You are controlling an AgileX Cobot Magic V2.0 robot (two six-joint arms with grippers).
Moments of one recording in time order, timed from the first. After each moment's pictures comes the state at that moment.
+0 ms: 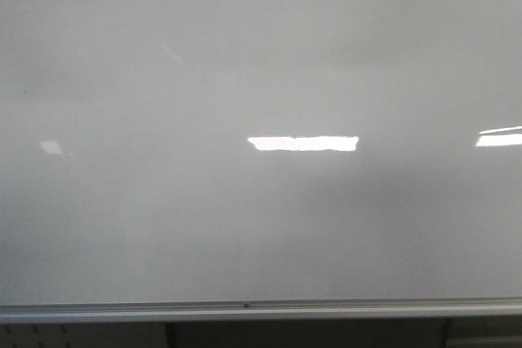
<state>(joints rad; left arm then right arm) -0.32 1.05 -1.13 -0.28 1.03 0.58 0.31 1.11 -1.11 0.15 0.79 -0.33</state>
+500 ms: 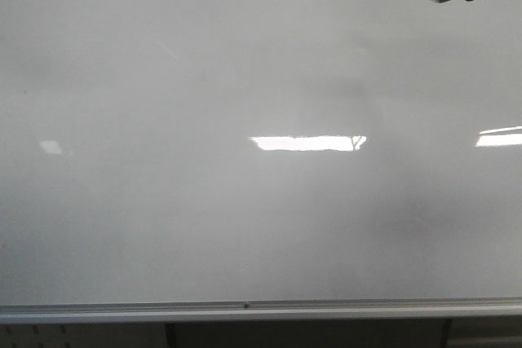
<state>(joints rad) -0.30 1.05 -1.12 -0.28 0.97 0.57 0.30 1.05 -0.72 0.31 0.16 -0.32</state>
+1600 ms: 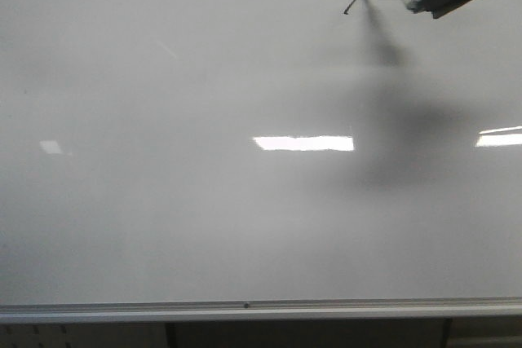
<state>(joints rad) -0.30 1.04 -1.12 -0.28 0.97 0.57 0.20 1.36 -0.93 0.23 0.14 -0.32</state>
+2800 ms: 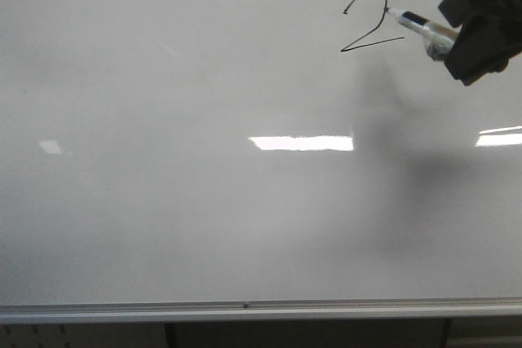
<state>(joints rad) -0.30 1.04 -1.12 -0.29 0.94 0.58 0.22 1.31 -0.93 0.22 0.50 -0.35</state>
